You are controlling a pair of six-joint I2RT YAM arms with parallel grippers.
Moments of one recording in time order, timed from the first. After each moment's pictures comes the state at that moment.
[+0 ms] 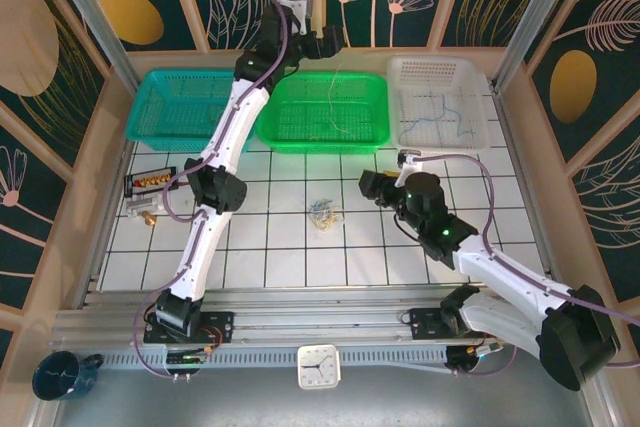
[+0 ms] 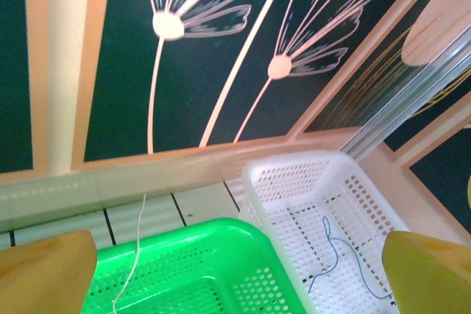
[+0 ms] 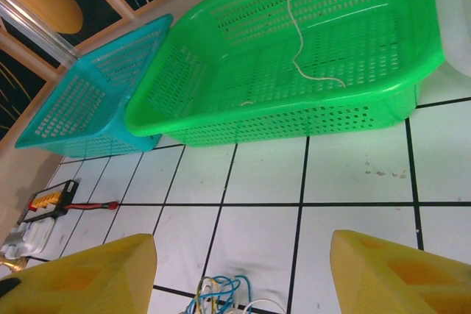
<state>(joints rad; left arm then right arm) -0.41 2.62 2.99 -0.62 0.25 -0.42 0.62 0.98 0.50 0.14 0.09 0.60</state>
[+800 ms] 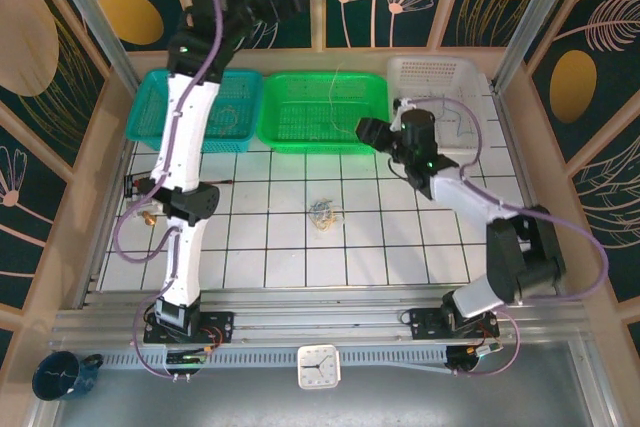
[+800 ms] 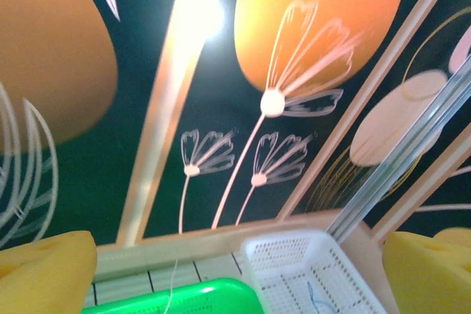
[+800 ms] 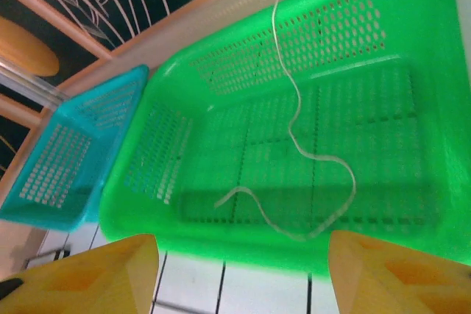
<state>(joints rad) -0.35 2.22 2.97 -0.80 0.15 -0.40 0.37 1.55 0.99 0.19 -0.18 0.60</state>
